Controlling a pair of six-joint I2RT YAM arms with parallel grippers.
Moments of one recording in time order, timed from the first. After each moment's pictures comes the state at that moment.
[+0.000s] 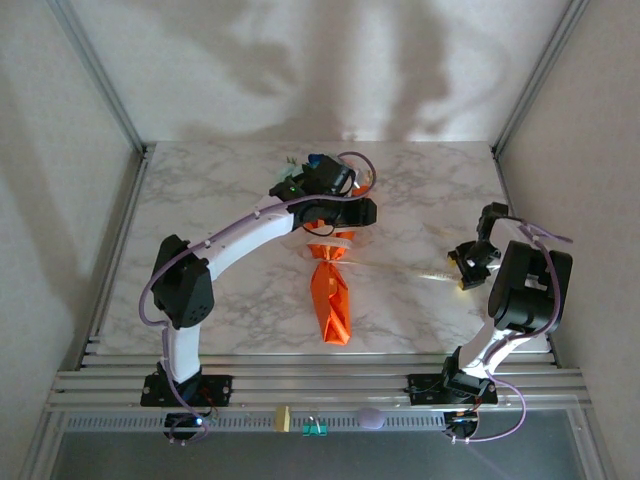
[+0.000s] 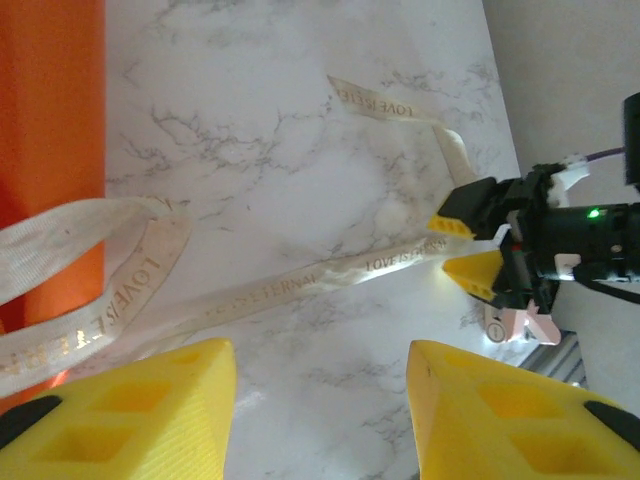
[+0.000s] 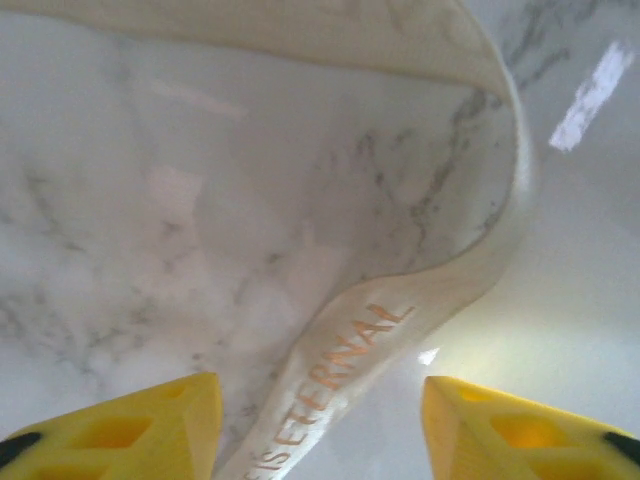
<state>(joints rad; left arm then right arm) -0.74 1.94 1.75 -0.59 0.25 -0.68 -0.25 1.71 1.05 -0.85 -0.14 0.98</state>
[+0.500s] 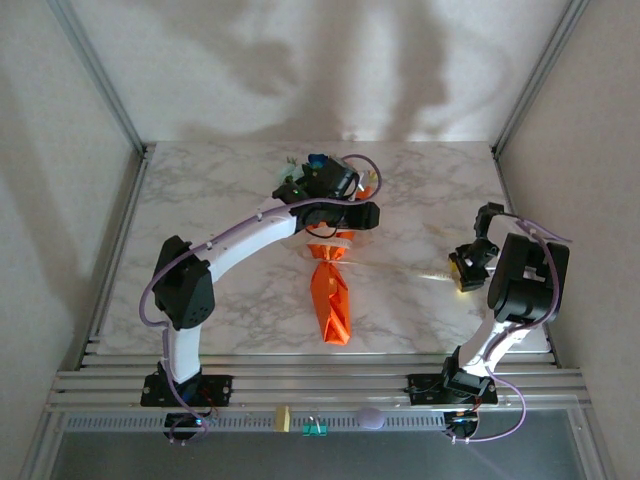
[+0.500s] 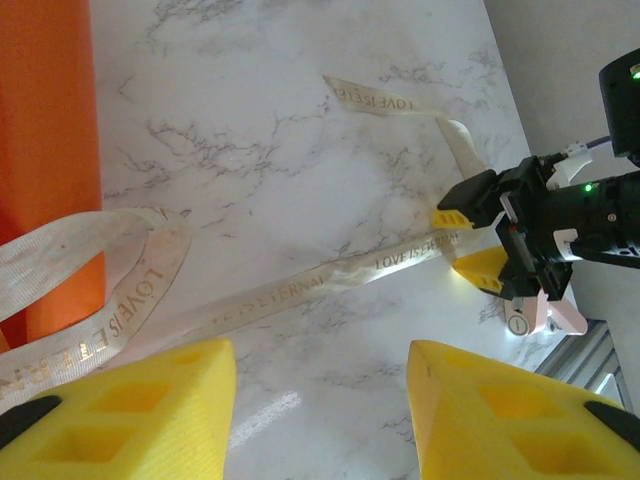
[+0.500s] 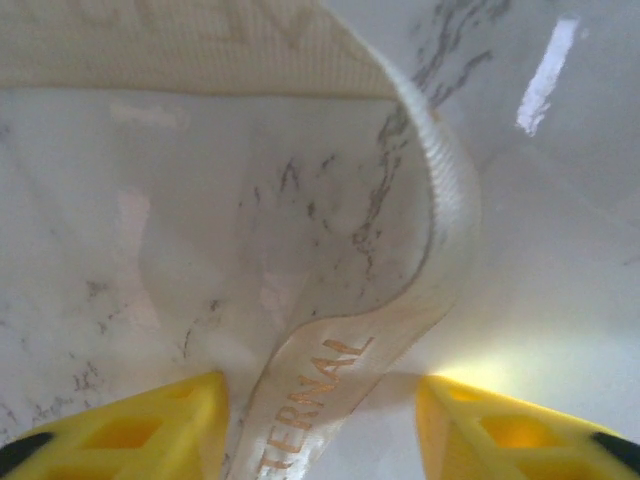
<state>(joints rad) -0.77 1.94 1.75 -0.58 0.23 -0.61 -0.24 1.78 1.08 -0.89 -0.10 1.08</state>
